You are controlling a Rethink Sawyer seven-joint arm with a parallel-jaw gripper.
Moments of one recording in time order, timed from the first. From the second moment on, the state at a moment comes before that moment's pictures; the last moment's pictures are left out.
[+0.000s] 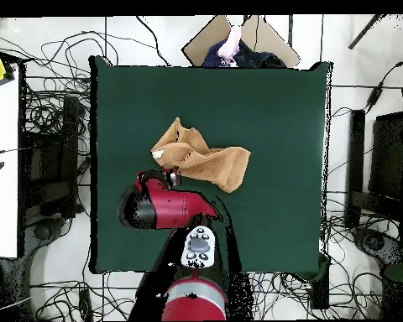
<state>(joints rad) 0.04 -0.58 -0.08 1.84 0.00 0.00 1.57</state>
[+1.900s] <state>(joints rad) -0.07 -0.66 -0.09 2.00 -0.07 -0.02 1.57</state>
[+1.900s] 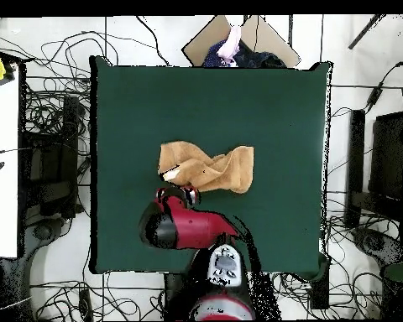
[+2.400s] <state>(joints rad) -0.22 -1.04 -0.07 2.28 -0.10 0.32 1.57</state>
